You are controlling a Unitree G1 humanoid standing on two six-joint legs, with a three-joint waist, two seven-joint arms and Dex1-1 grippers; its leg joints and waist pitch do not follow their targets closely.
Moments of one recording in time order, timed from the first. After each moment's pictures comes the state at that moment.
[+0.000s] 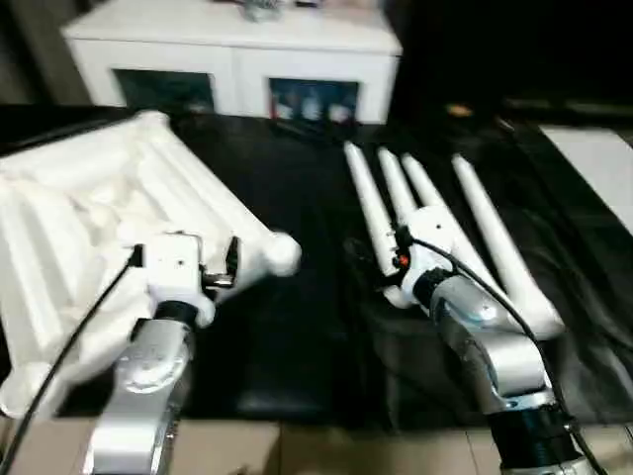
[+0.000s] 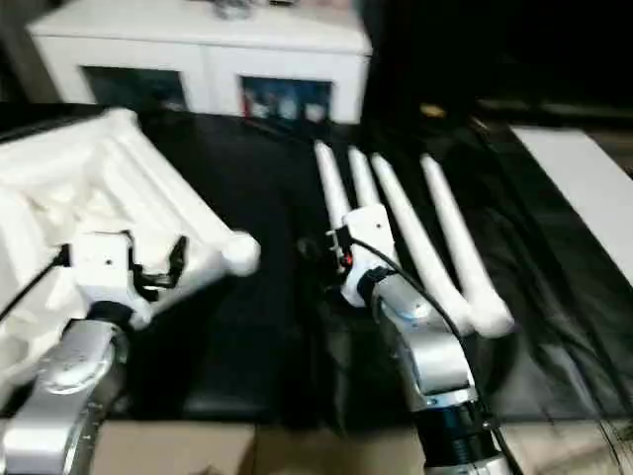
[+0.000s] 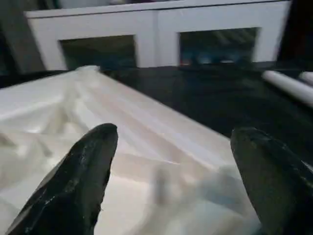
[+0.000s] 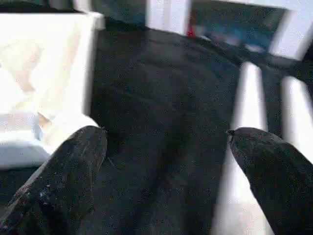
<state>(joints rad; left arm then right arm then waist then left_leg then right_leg) -0.01 0.14 0.05 -0.34 -0.02 0.38 -0.02 -0.33 -0.09 0.14 0.01 0.11 0.46 0.30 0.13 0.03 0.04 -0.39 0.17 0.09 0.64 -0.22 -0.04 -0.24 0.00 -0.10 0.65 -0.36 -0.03</state>
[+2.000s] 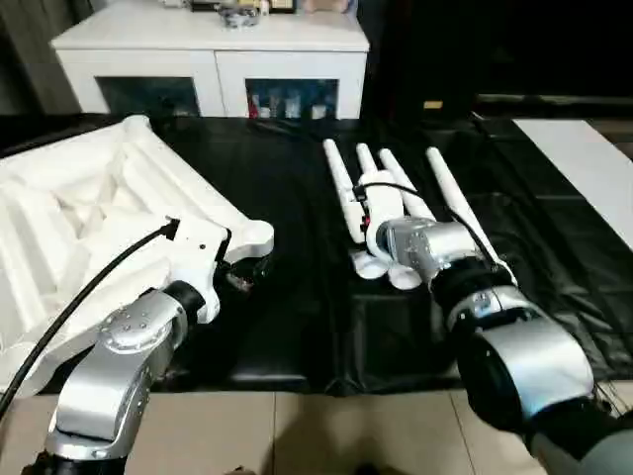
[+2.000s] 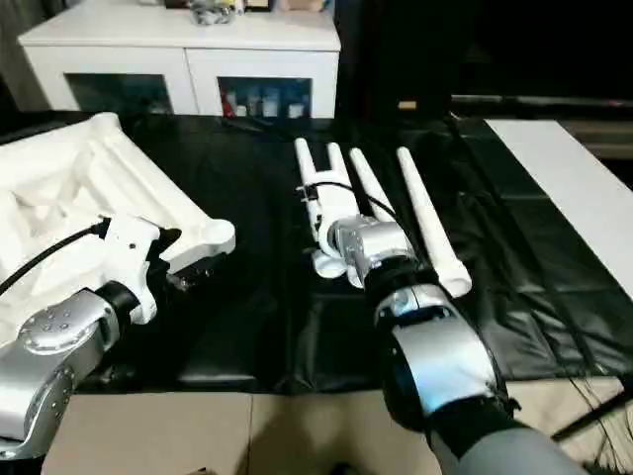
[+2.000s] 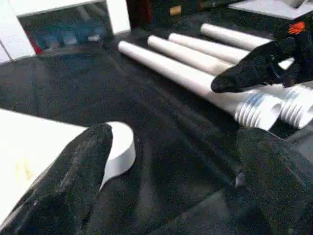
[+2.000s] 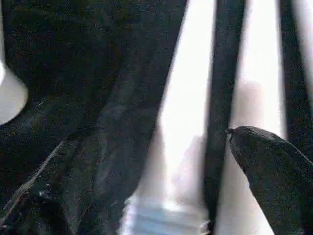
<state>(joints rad) -0.15 0.36 -0.02 -0.36 -0.20 0.65 -0.36 -1.08 -0.05 -0.03 1.15 0.08 0.49 0.20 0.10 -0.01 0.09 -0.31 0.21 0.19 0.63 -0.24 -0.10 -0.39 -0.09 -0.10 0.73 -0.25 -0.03</state>
